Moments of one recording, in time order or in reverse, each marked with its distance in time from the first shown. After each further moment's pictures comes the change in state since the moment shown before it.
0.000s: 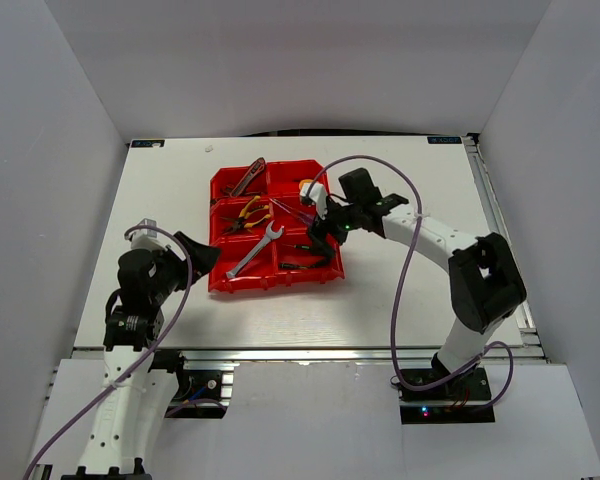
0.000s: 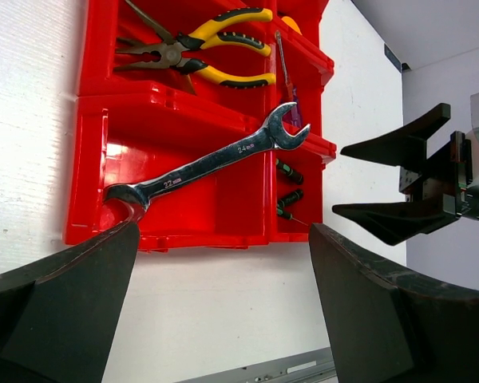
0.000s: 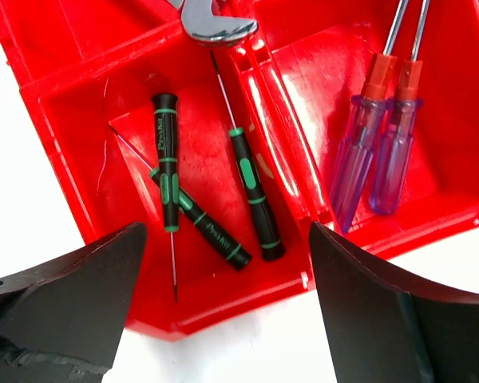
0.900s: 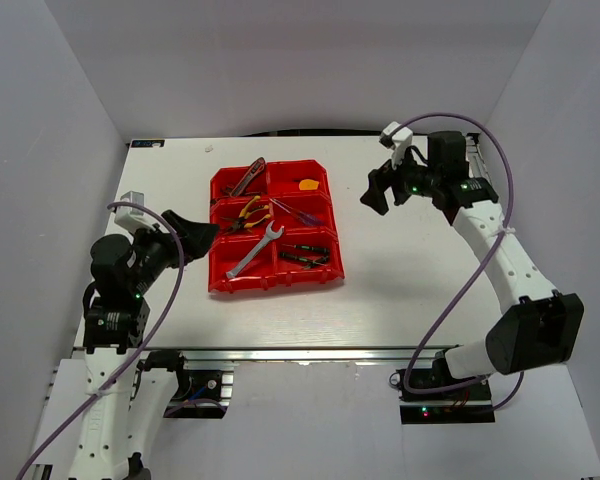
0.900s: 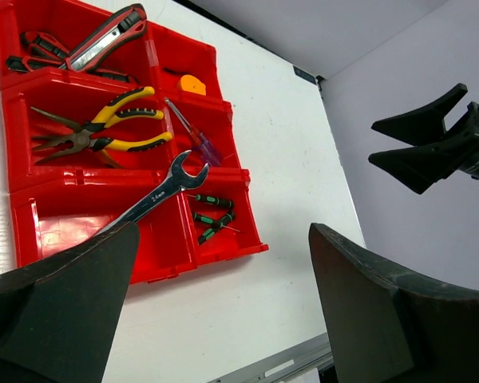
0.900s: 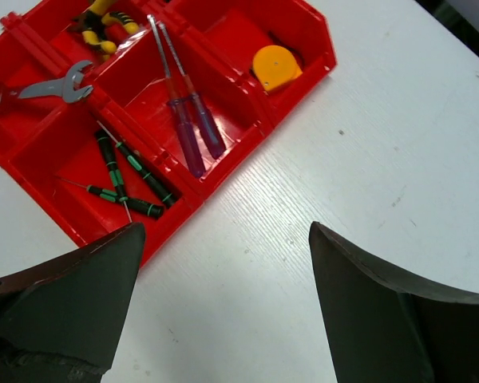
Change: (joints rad) left arm 0.000 0.060 0.282 -0.011 0.117 0.072; right arm -0.336 -0.296 0.112 -0.146 -0.024 0.164
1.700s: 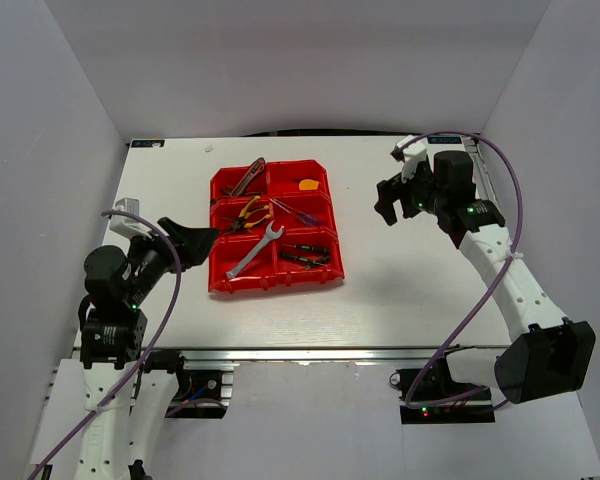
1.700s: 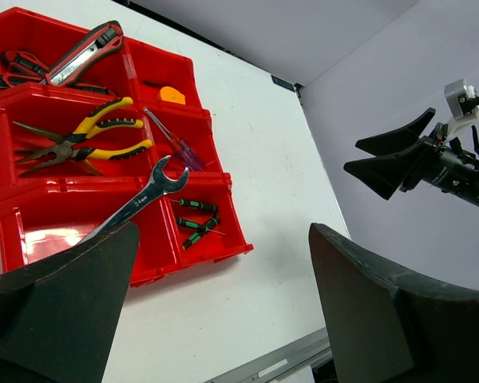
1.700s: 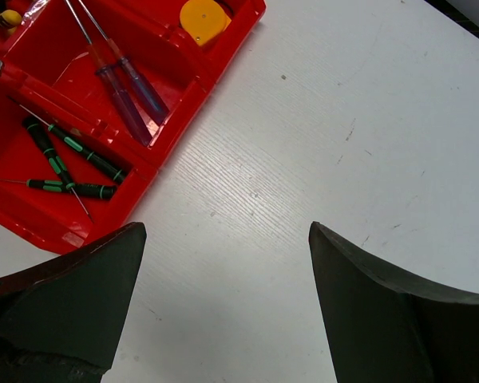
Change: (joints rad) left arm 0.000 -0.077 0.004 0.000 0.026 -0.012; right arm 0.000 -0.171 -0.194 0.069 0.258 0.071
